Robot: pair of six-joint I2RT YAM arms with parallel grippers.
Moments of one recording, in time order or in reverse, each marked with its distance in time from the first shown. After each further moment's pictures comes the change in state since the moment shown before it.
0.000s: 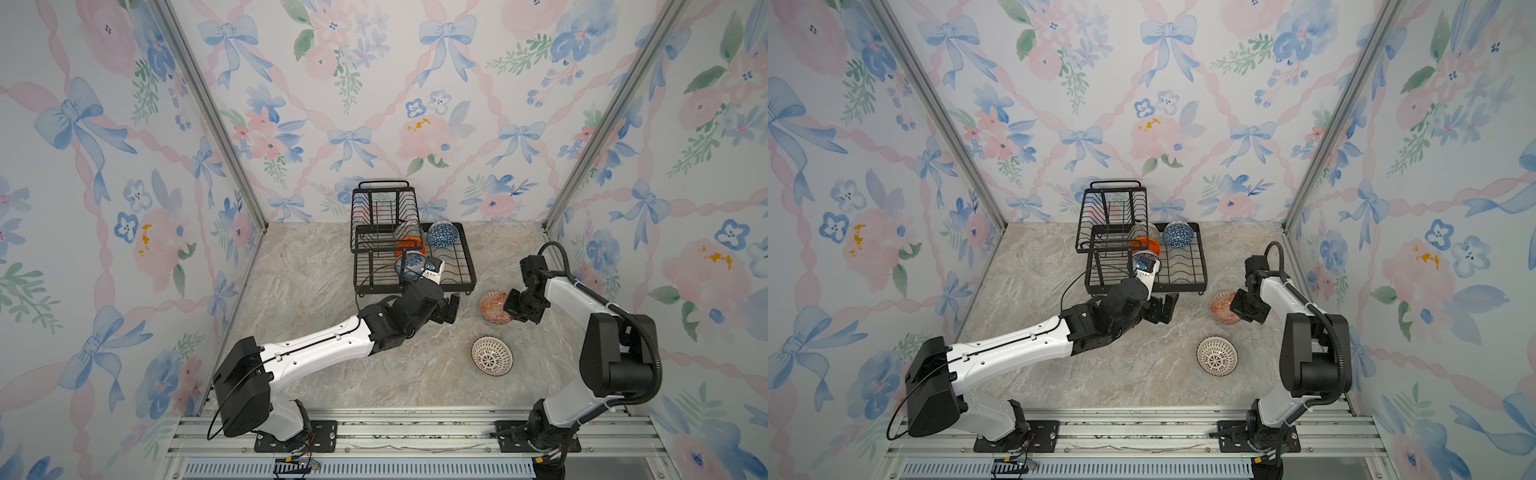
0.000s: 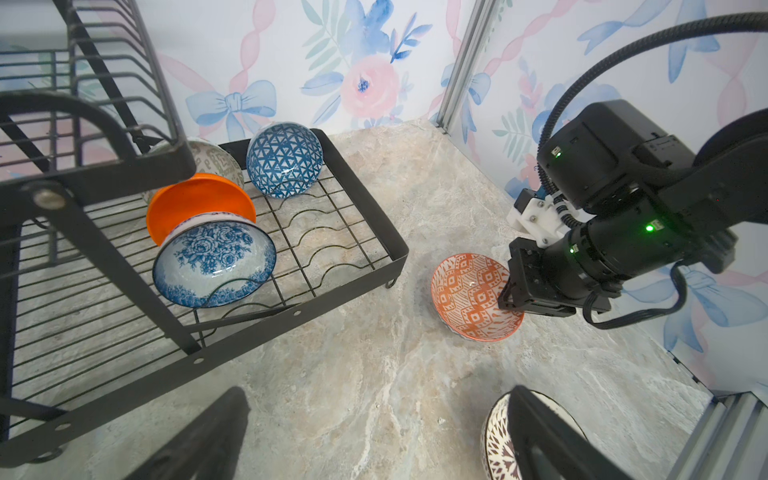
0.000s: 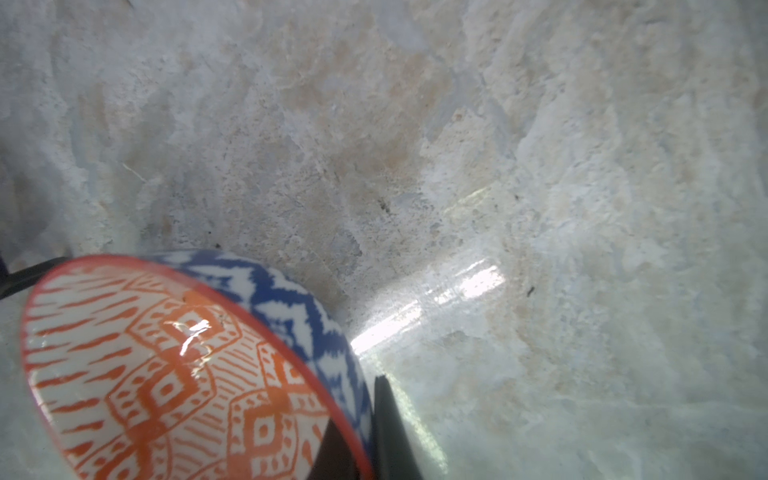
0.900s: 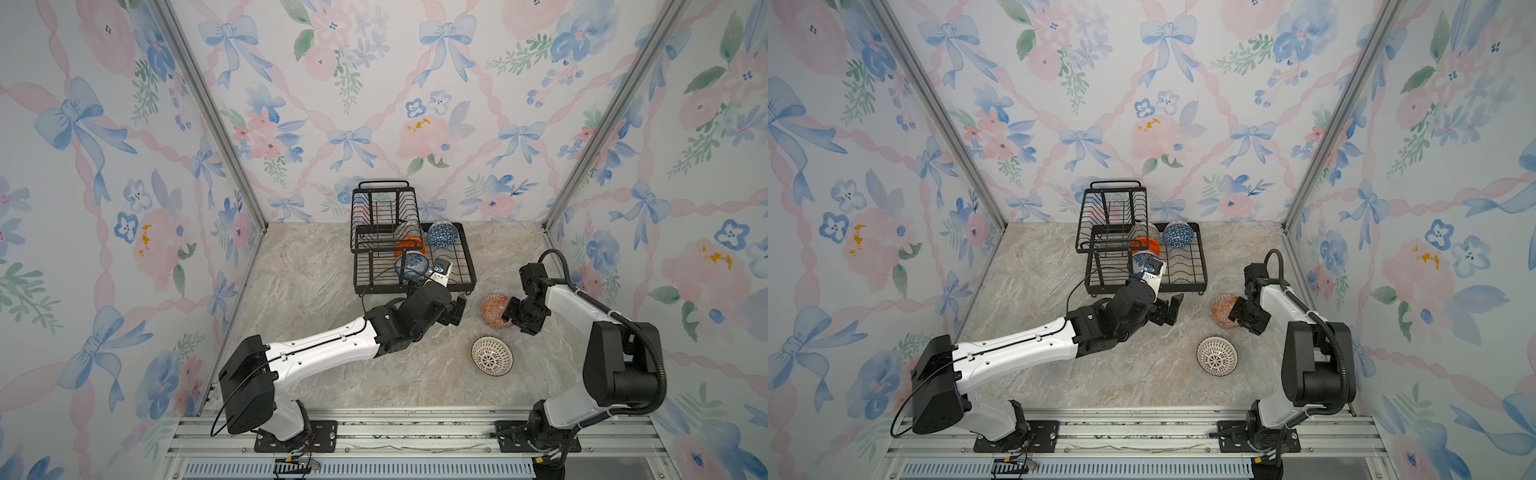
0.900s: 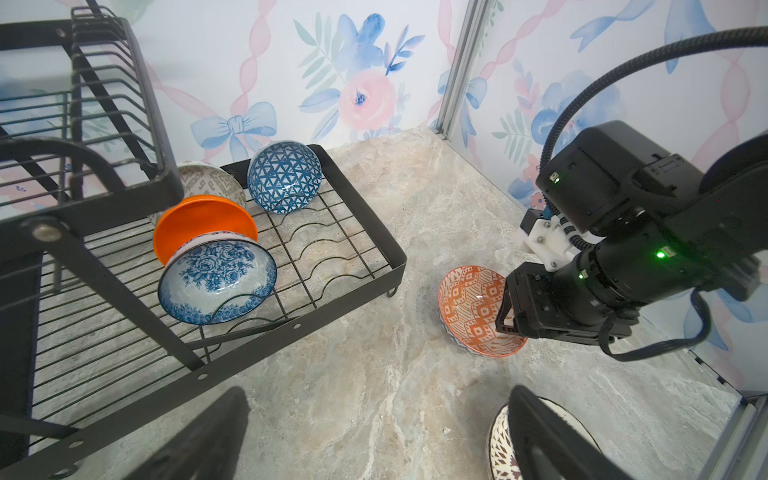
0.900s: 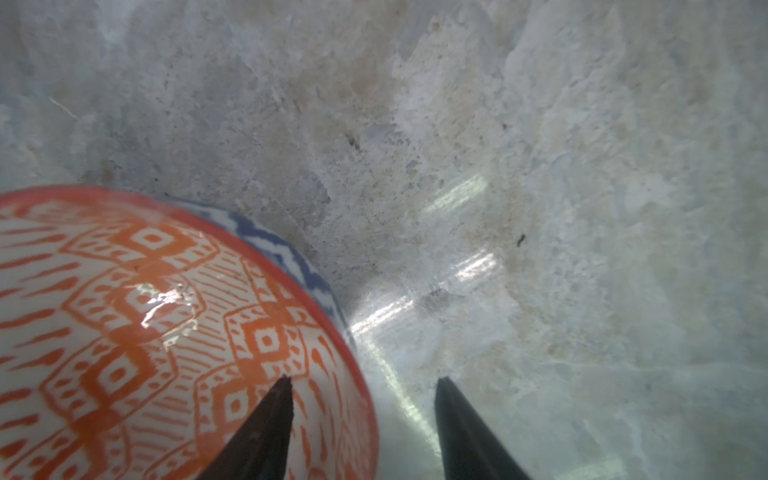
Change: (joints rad) left arm -0.035 0.047 0.048 0.010 -0.070 0.072; right arm 0.002 -0.036 -0.087 0.021 -0.002 0.017
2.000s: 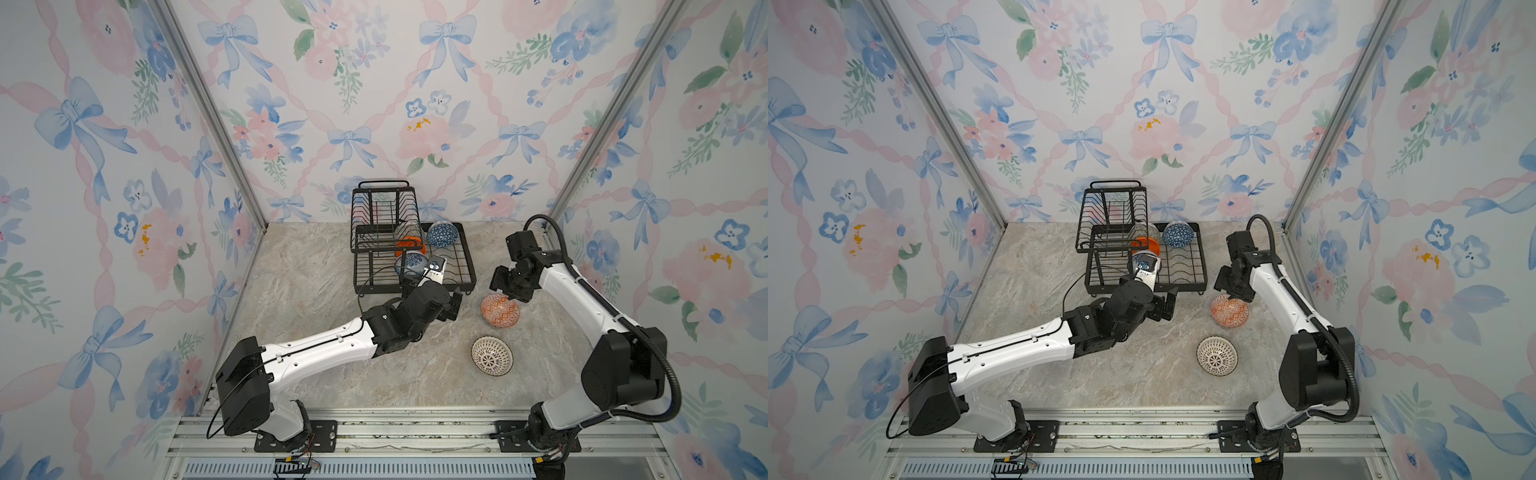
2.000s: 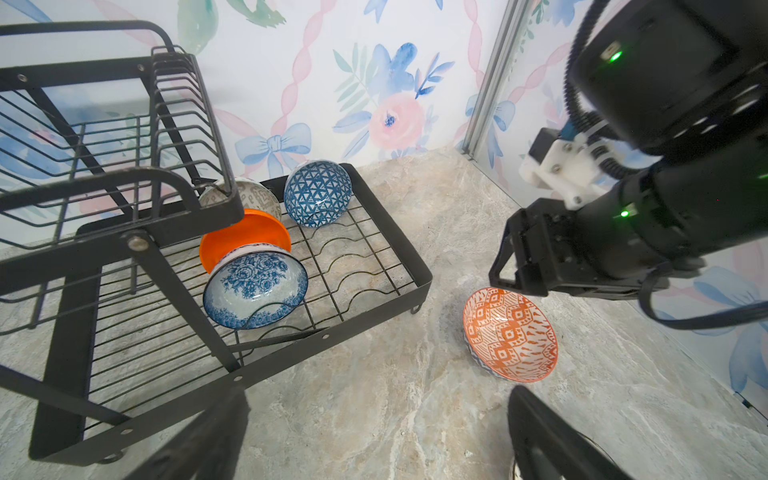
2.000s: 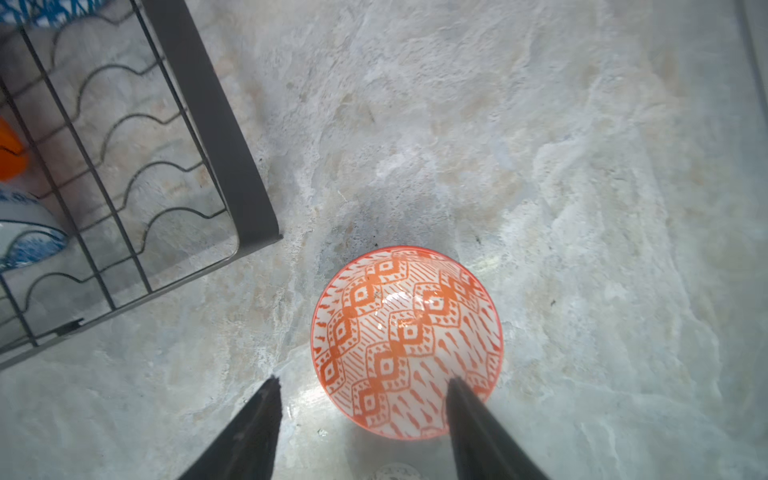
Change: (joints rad) left arm -0.007 -0.016 0.000 0.000 -0.097 -0.004; right arm 0.153 -0.072 0.315 -0.150 0.076 -0.001
